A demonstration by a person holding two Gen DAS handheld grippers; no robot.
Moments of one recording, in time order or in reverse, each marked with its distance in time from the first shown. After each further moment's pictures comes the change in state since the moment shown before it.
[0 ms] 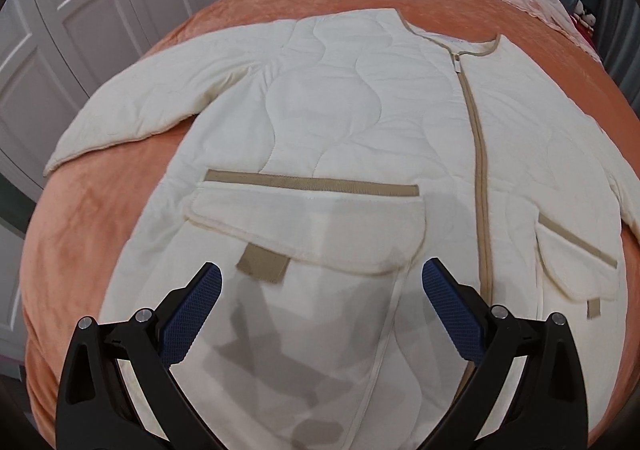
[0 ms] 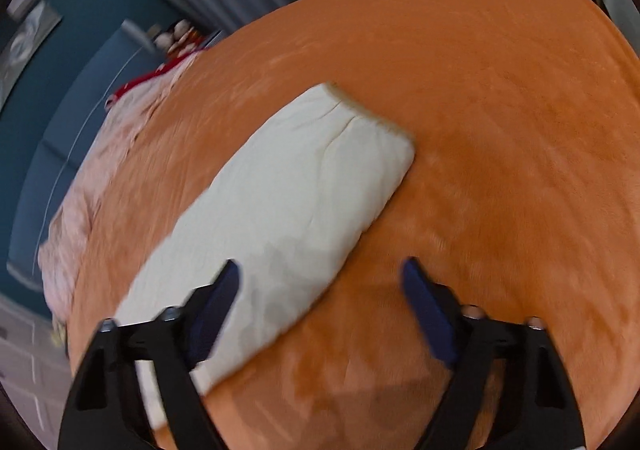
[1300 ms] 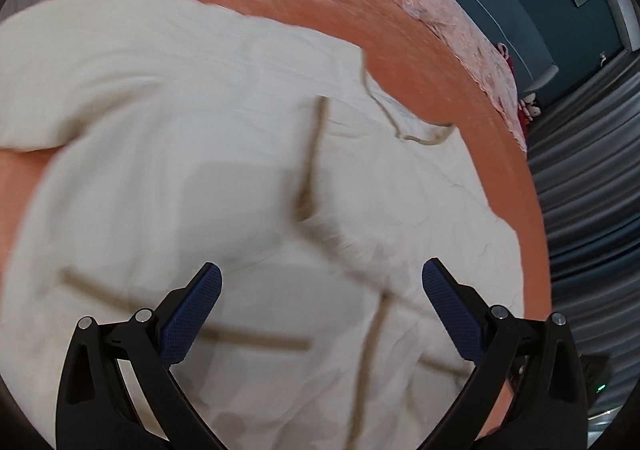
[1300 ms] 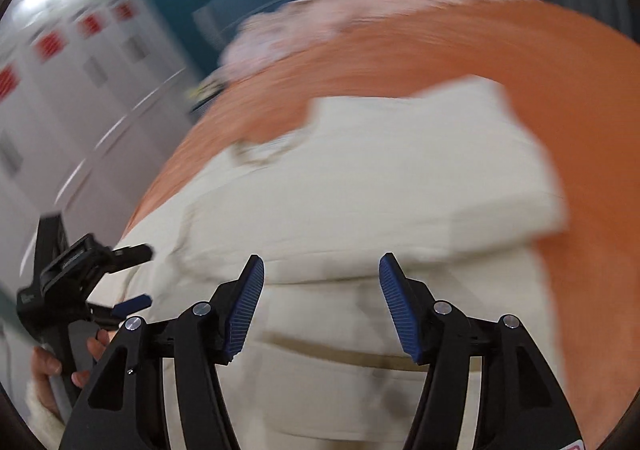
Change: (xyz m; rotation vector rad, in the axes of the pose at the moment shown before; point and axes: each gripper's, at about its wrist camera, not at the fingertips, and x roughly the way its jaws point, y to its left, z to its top) left arm 0.061 0.011 0.102 -0.281 0.076 -0.513; right arm -0.065 0.249 -0.283 -0.775 0.296 0.534
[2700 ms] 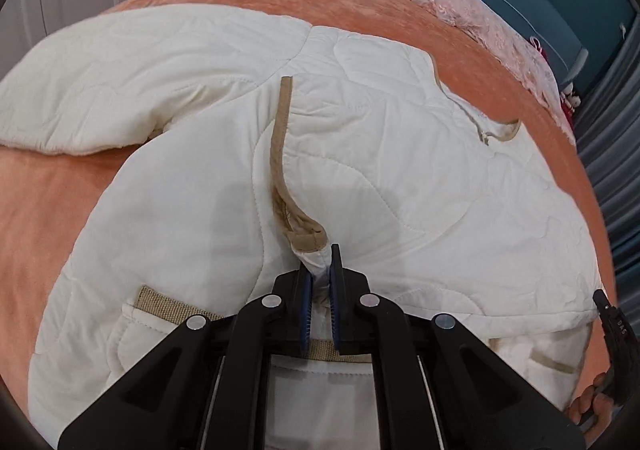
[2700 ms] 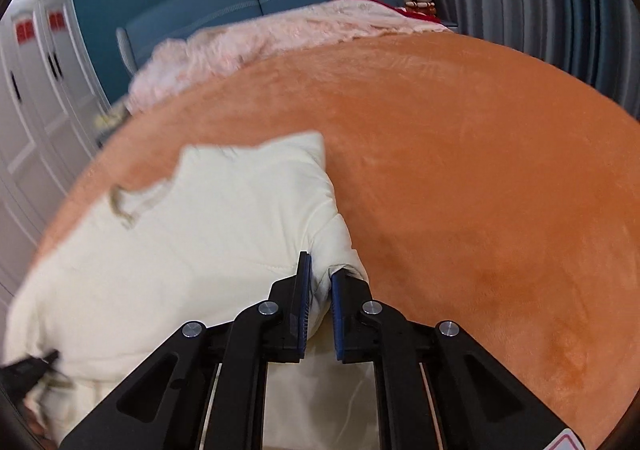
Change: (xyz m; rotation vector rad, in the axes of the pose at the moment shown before) left arm 0.002 0.049 -0.027 0.105 -0.129 0.238; right arm 0.018 -0.038 0.030 -0.029 -0.122 -0.364
